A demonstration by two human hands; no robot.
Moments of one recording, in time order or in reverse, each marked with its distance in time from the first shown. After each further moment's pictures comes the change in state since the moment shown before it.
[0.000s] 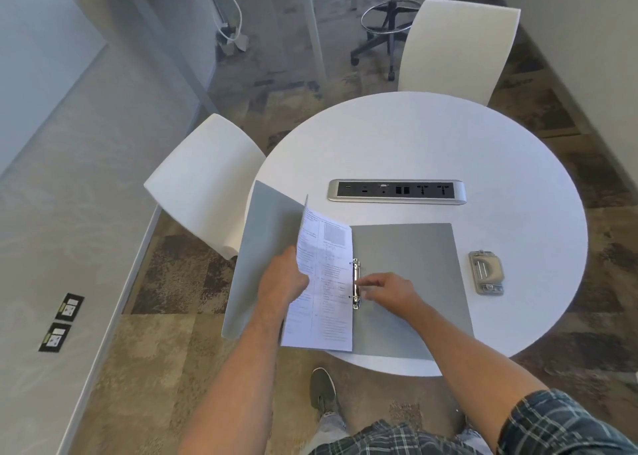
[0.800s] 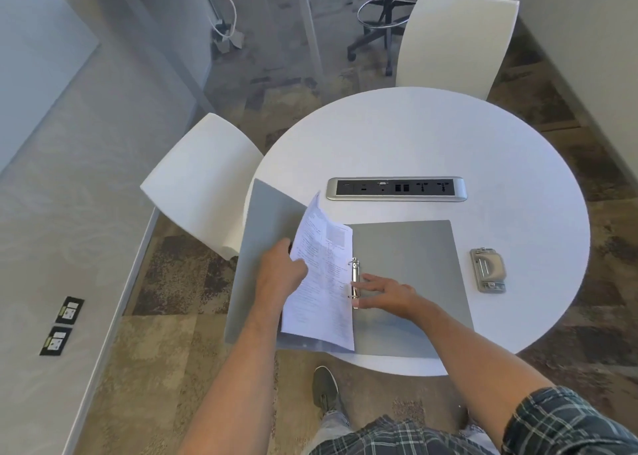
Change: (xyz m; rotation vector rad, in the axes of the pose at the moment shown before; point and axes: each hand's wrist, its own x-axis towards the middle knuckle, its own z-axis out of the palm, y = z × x) left_hand 0.004 0.000 -0.008 -0.291 0.109 -0.051; right_hand 0.003 0.008 -0.006 -0.167 -0.224 -0.044
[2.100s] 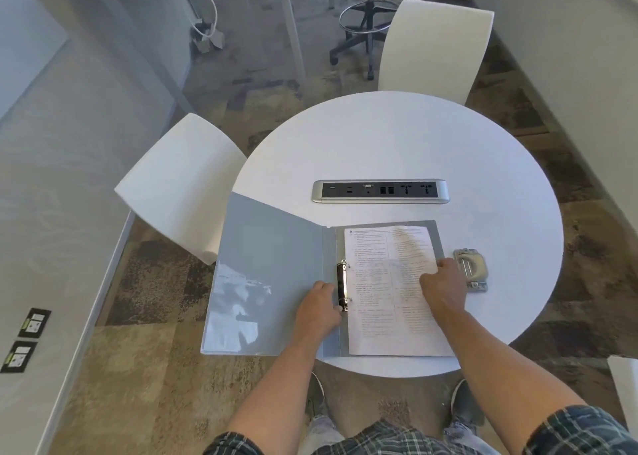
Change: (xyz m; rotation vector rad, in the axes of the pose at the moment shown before) left_hand -0.010 -0.036 0.130 0.262 -0.272 0.255; right_hand -0.037 0.038 -0.044 0.356 0.887 0.416
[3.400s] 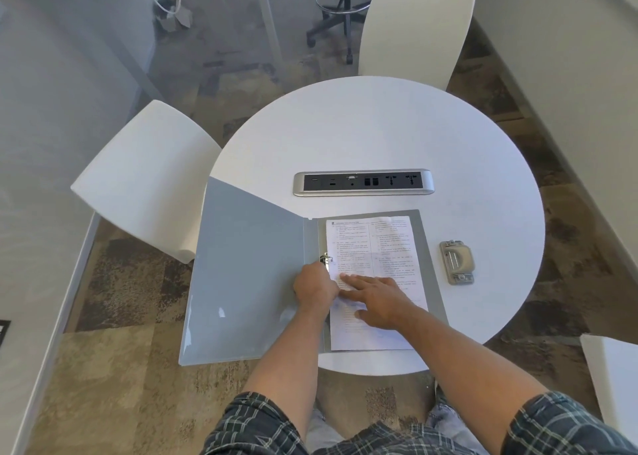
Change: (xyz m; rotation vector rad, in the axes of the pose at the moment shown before) left_hand 0.054 0.043 -0.010 0.101 -0.006 -0.300; right_hand -0.016 0.006 0.058 -0.934 -0.668 -0.885
